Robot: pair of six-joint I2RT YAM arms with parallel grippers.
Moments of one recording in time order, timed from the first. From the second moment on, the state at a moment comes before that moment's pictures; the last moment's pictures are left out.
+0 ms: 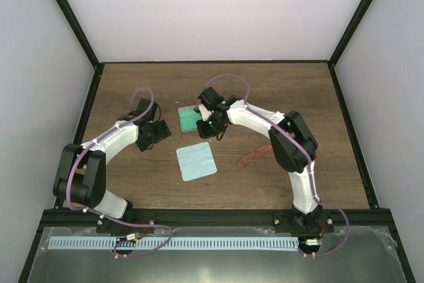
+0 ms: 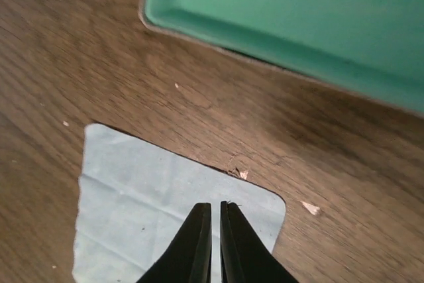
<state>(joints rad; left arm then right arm) -0.27 1.51 0.88 -0.58 0.01 -0.76 0.73 2.02 1.56 -0.71 -0.29 0.29</state>
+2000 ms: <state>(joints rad) -0.30 1.56 0.91 -0.55 0.03 -0.74 0.77 1.86 1.14 -0.63 -0.29 0.39</state>
